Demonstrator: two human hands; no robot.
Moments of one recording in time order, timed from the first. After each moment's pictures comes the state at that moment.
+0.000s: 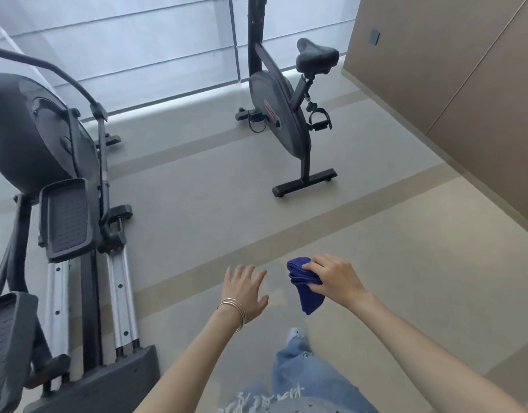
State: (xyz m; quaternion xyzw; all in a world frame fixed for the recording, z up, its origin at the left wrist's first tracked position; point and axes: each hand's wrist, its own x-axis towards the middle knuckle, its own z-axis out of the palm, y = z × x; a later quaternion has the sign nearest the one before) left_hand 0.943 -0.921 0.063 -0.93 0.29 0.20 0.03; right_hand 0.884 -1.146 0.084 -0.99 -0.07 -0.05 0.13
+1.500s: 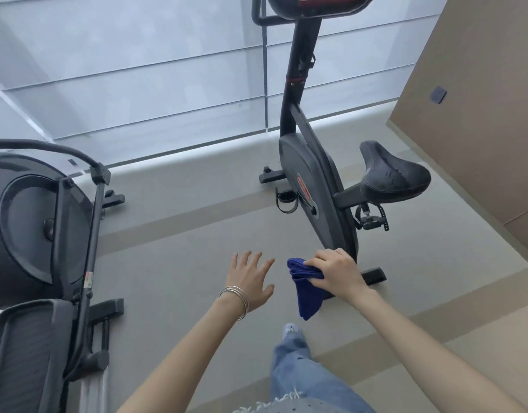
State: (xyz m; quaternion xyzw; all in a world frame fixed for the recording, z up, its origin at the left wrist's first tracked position) left_hand 1.598 -1.056 0.091 -0.95 0.27 0.17 0.01; right_hand 1.550 -1.277 0.099 -0.98 -0.11 -0.02 0.13
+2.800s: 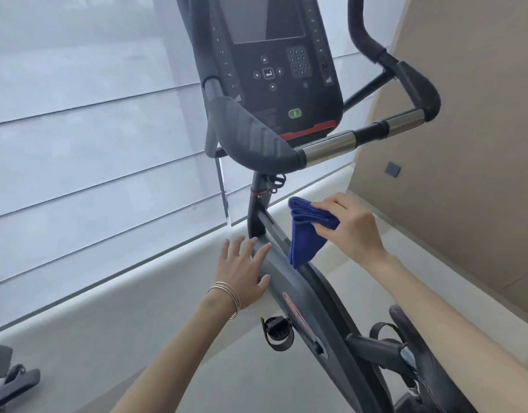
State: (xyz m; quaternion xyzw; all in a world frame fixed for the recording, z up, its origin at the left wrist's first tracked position) left_hand 2.133 -1.196 0.207 -0.92 0.40 -0.01 0.00; right_hand 2.052 -1.416 0.270 -0.93 0.01 -0.35 0.14
